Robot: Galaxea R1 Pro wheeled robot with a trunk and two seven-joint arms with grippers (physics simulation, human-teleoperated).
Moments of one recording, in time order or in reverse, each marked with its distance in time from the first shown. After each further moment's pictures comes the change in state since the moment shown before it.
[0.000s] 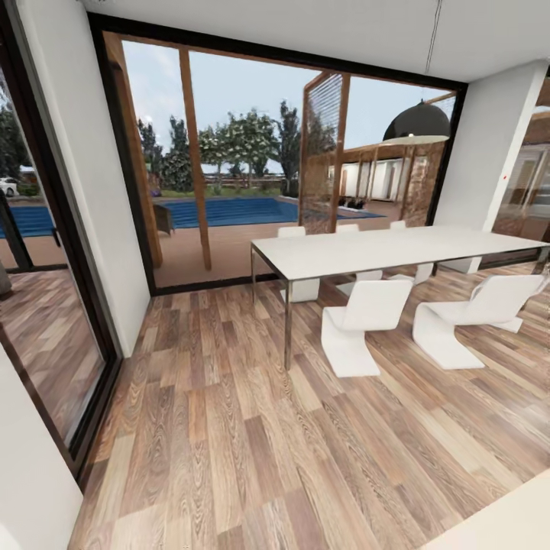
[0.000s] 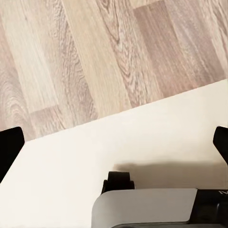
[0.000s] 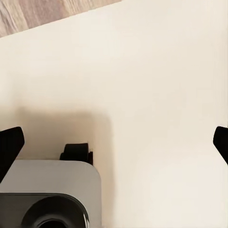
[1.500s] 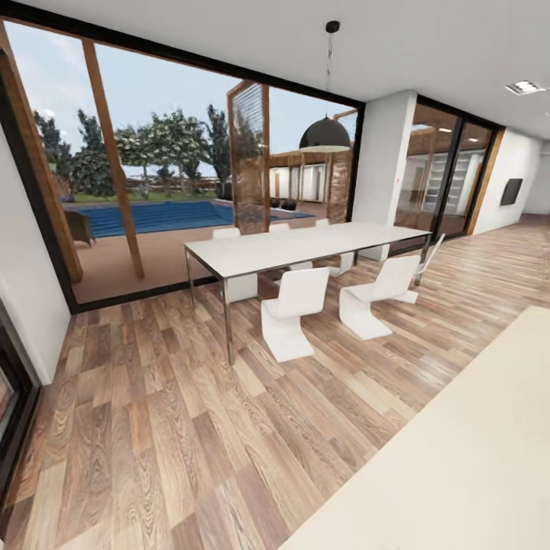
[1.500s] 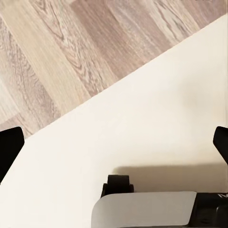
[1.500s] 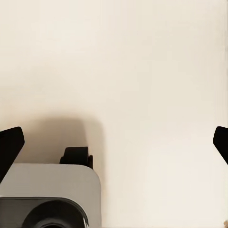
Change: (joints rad) left arm 0.000 0.000 -0.002 0.000 0.000 0.001 -0.001; right arm 0.000 0.000 0.000 0.000 0.001 -0.001 0.000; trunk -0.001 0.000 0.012
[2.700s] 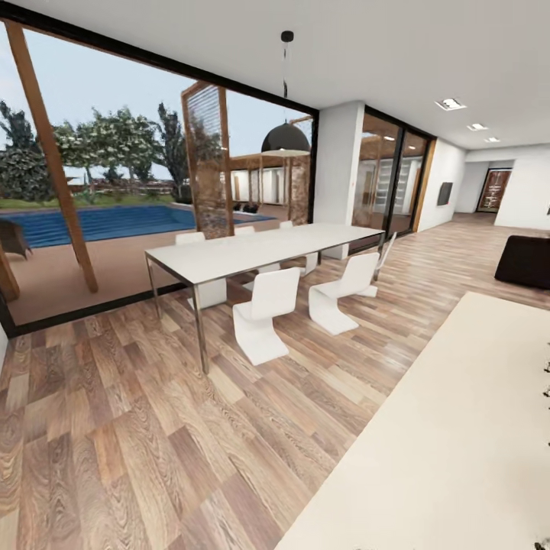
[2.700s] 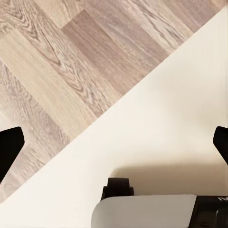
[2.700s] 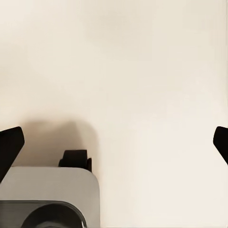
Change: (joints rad) left arm 0.000 0.000 0.001 0.001 0.000 0.001 0.000; right arm 0.000 -0.003 0.000 0.000 0.001 0.001 0.001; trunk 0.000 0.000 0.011
